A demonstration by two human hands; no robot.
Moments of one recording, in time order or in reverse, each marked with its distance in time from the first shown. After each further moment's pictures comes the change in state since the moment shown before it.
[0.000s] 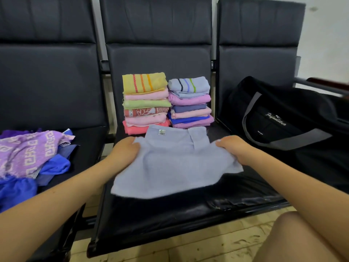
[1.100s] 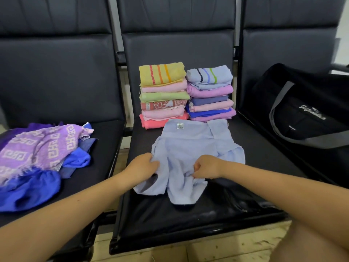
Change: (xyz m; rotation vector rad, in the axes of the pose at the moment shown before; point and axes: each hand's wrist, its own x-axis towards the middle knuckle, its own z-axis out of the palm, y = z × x) left_hand -0.013 -0.046 0.020 0.160 -0.173 -0.051; right_hand -0.013 -0.011 0.120 -0.744 -0.498 -0.309
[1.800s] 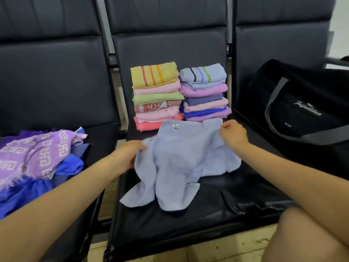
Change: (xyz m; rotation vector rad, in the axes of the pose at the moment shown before) left_hand 0.031 0.009 -0.030 -0.794 -0.130 -0.148; right_hand 0.021 0.072 -0.055 0.589 0.770 0.269
